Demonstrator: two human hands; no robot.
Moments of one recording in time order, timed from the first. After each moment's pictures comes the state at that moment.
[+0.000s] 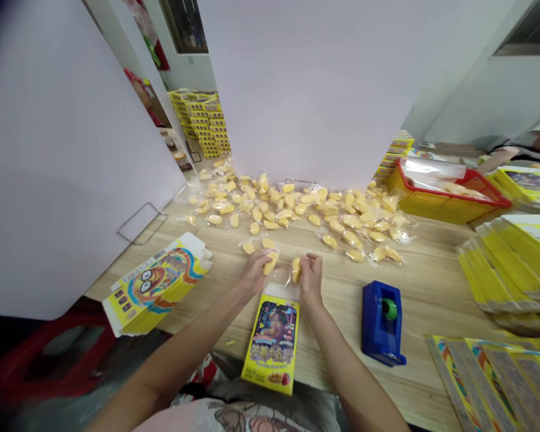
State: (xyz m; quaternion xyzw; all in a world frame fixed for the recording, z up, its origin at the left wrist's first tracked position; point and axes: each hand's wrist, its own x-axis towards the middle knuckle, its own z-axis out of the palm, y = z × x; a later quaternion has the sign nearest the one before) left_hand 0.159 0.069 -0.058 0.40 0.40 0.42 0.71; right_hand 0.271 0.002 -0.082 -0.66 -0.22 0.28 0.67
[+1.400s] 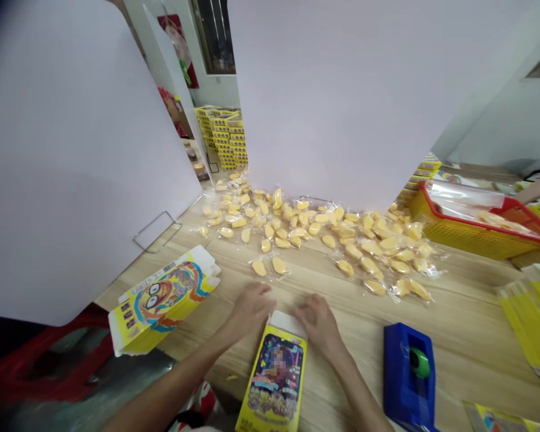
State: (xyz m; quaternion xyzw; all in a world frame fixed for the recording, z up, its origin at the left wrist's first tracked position) left_hand 0.086 0.063 -0.067 0.81 0.42 0.28 0.31; right_hand 0.291 -0.018 -0.089 -0.63 -0.61 0.24 0.42
